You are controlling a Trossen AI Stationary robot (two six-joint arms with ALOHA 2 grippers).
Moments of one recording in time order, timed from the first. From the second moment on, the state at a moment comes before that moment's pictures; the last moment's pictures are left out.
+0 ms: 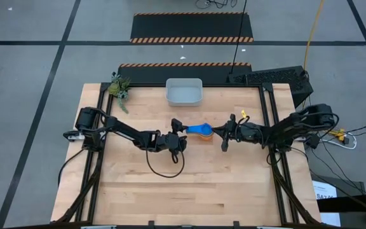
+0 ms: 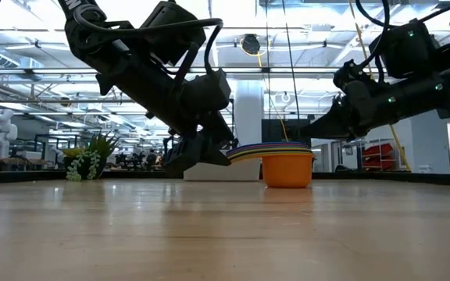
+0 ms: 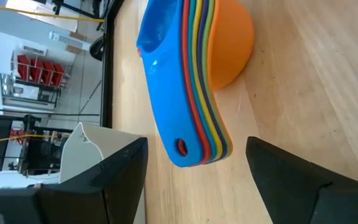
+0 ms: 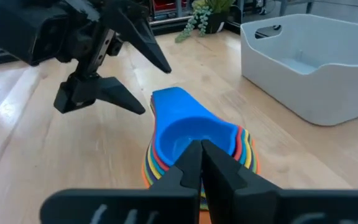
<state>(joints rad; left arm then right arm) -0.09 1.89 0.87 0.41 -0.59 0.74 -0.07 1.44 0.11 1.05 0.23 0.16</state>
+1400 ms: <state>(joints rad) -0.08 1.88 0.87 0.37 -0.59 0.76 -0.07 1.51 0.11 1.07 0.24 0.12</state>
